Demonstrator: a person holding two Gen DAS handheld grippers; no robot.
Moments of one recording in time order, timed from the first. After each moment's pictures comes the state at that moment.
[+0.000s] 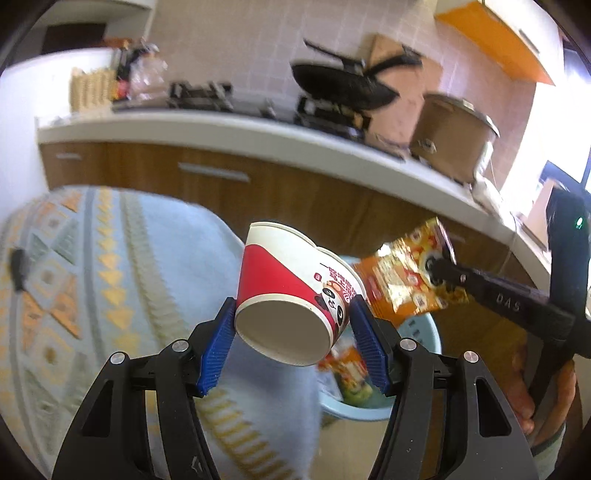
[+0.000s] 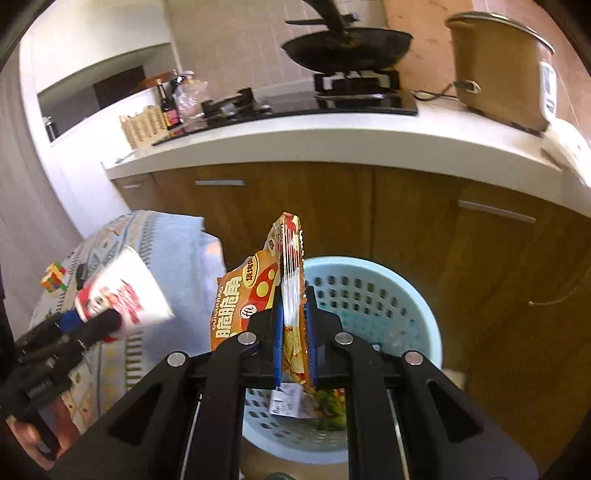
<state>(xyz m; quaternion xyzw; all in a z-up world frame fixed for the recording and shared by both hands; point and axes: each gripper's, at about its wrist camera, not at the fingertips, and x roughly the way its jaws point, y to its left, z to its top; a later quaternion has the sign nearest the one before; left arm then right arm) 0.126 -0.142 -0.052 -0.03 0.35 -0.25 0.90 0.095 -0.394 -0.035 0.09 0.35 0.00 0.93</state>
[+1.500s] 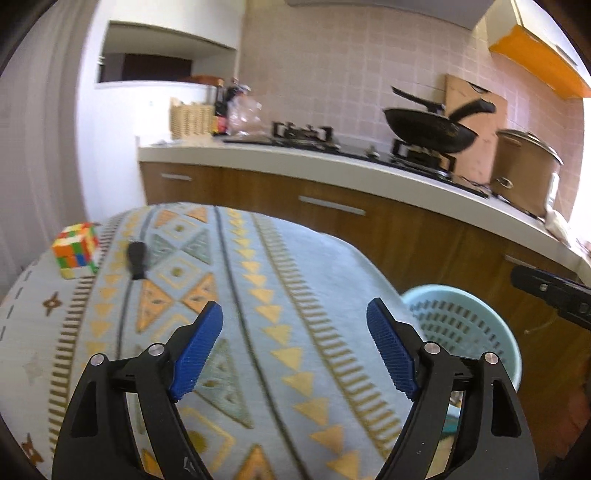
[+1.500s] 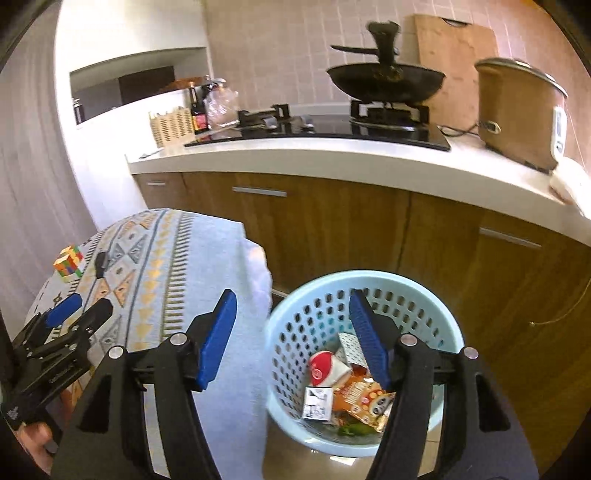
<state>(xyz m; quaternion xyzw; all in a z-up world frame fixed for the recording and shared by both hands) 0.083 -0.048 -0.047 -0.03 0.24 -0.06 0.97 0.072 -0.320 -0.015 0.05 0.30 0.02 0.95</state>
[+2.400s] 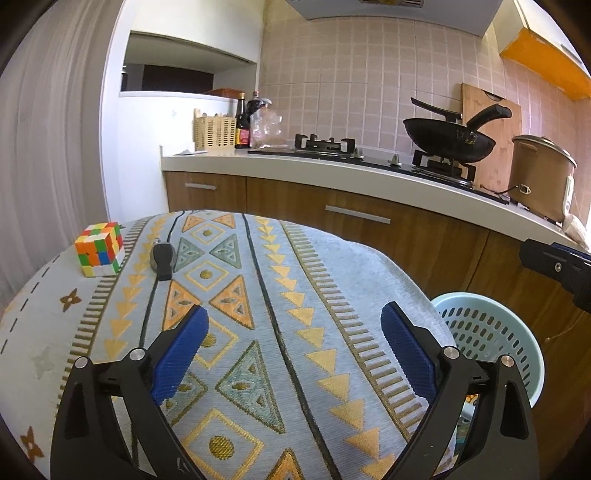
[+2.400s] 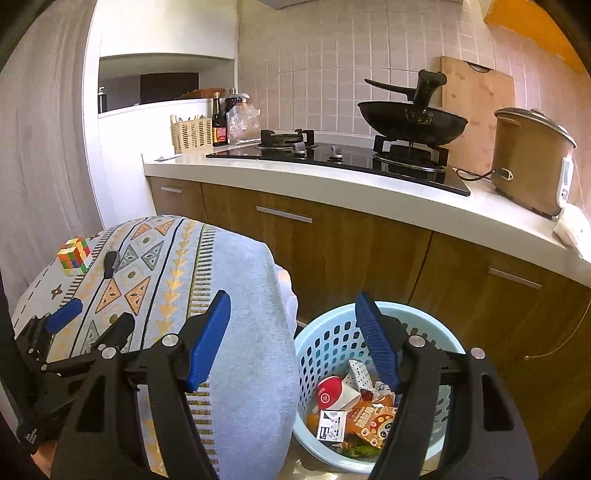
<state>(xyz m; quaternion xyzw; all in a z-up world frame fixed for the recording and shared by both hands) 0.082 -0.039 -0.057 -0.02 0.23 -0.03 0.97 0.067 -0.269 -0.010 -0.01 0.25 0.02 0.97</state>
